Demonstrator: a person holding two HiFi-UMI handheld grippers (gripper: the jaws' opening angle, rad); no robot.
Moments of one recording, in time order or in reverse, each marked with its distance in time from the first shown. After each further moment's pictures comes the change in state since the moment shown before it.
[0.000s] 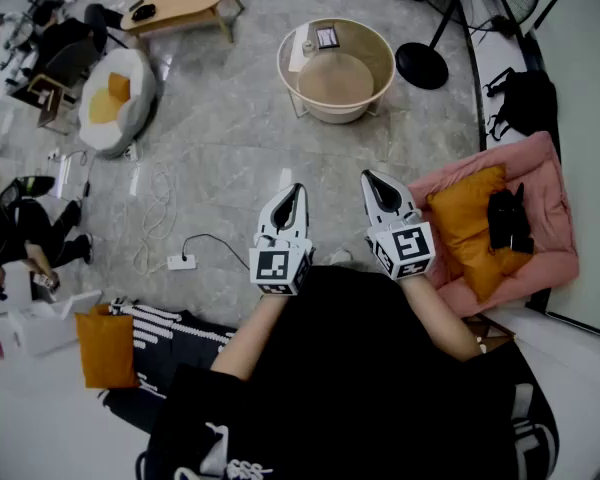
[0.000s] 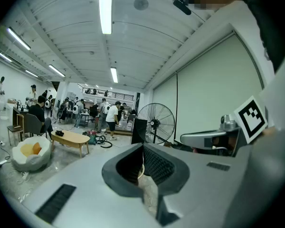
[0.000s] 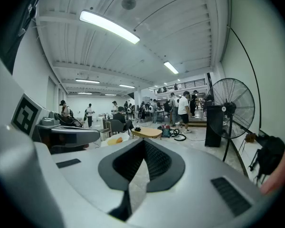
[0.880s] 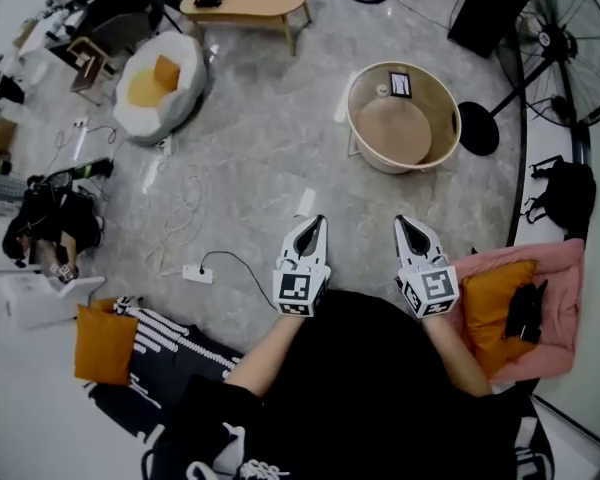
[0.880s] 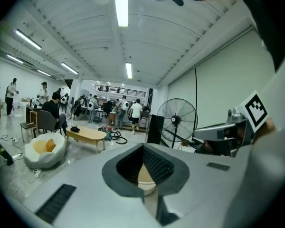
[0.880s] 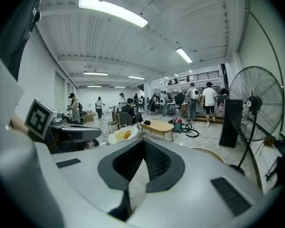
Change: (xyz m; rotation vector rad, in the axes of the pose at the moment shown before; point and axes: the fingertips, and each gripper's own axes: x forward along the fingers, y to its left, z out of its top) left arm 0.071 0.218 -0.022 -0.072 0.059 0.127; right arm 0.206 0.032 -0.004 -0.046 0.123 0.121
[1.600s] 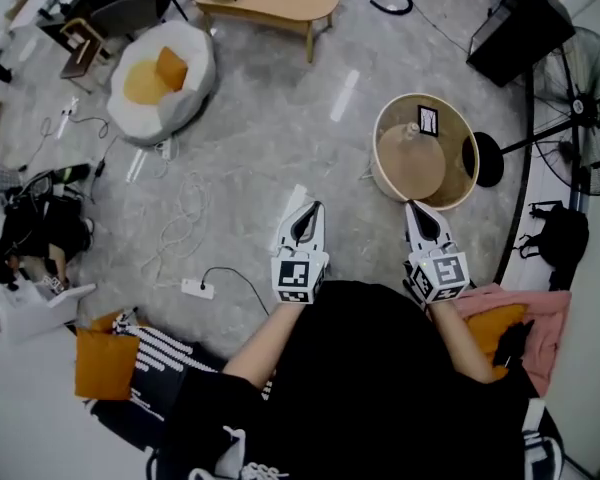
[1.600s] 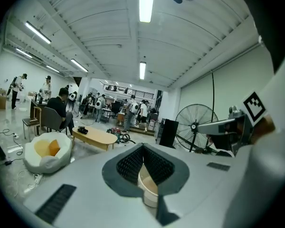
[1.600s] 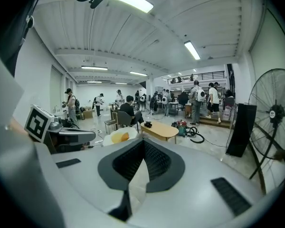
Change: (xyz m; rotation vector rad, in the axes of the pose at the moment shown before) left arm 0.131 0.264 0.084 -0.065 -0.028 0.068; right arm 0.283 0.005 0.121 -0.040 0.036 0.012
